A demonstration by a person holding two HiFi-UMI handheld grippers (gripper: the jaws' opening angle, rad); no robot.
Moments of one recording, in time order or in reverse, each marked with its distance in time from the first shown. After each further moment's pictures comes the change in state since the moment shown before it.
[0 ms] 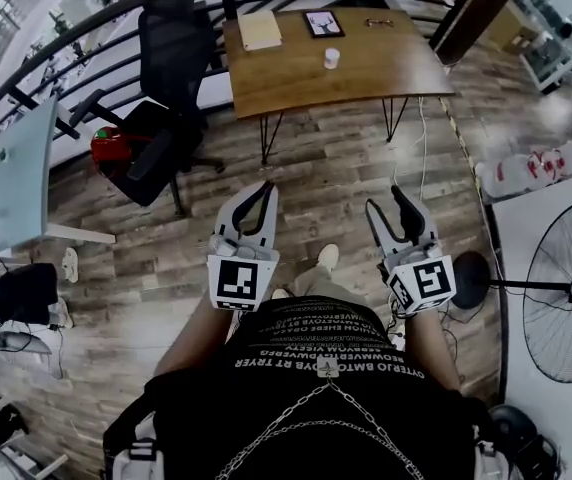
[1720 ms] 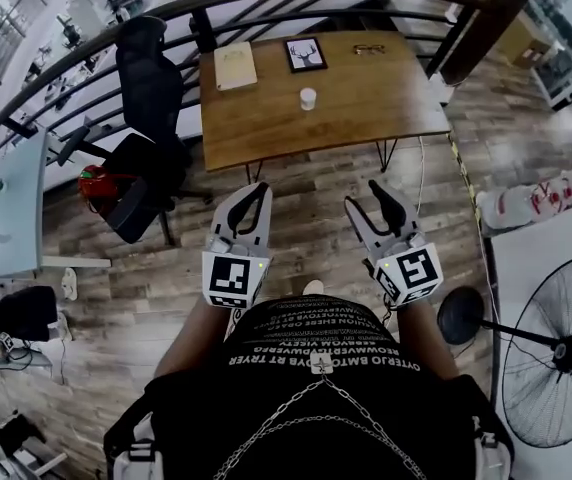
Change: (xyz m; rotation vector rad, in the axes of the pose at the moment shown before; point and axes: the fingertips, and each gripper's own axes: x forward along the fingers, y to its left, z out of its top) left arm 0.234 -0.007 0.028 -0.030 0.044 0.026; right arm 0.135 -0.190 0.004 0.029 -0.009 0.136
